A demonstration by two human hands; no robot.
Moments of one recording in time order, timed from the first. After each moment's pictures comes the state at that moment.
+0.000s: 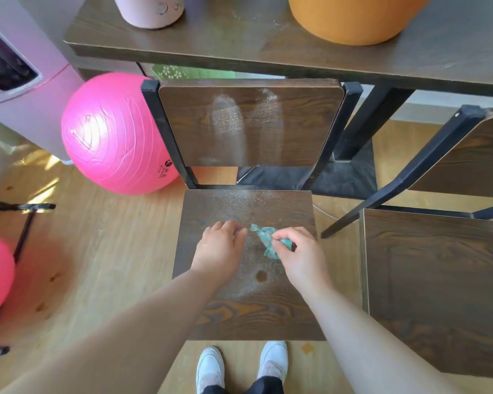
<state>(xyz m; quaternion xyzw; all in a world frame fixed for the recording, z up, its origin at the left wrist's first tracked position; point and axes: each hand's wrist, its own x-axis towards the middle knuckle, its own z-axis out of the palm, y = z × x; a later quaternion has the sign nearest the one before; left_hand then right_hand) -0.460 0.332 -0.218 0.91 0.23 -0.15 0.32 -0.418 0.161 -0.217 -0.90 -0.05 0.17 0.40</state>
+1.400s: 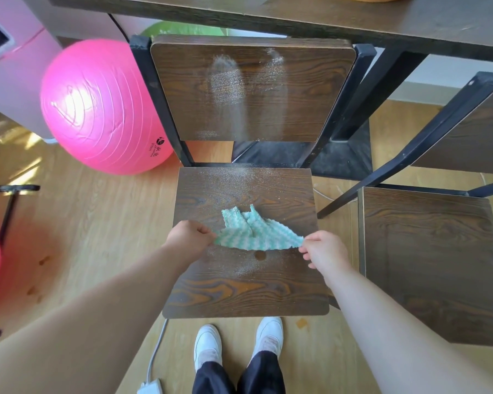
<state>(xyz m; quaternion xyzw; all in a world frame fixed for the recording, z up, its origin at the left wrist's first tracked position) -0.490 0.384 -0.250 0.77 0.41 -0.25 0.43 -0.422 0.119 -0.257 -0.87 0.21 0.30 0.34</state>
